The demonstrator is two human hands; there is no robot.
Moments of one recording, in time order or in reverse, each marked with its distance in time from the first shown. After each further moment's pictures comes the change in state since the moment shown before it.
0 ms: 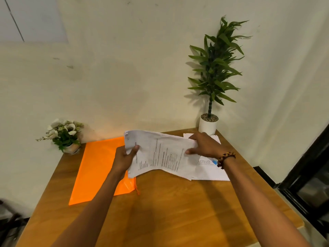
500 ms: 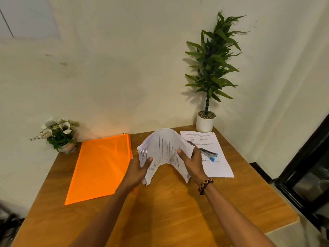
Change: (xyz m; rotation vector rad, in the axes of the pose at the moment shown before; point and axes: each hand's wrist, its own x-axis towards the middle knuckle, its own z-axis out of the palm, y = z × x) left_hand -0.034 -0.025 0.045 0.184 -0.227 0.053; right_hand -0.020 -0.013 0.107 1.014 0.507 0.130
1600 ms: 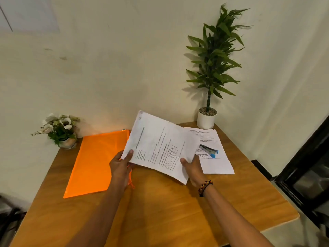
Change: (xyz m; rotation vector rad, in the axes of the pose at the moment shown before) left_hand -0.003 -0.022 -0.025 -0.680 0.436 -0.253; right_hand 0.000 0.050 -0.008 -0.033 0.022 0.315
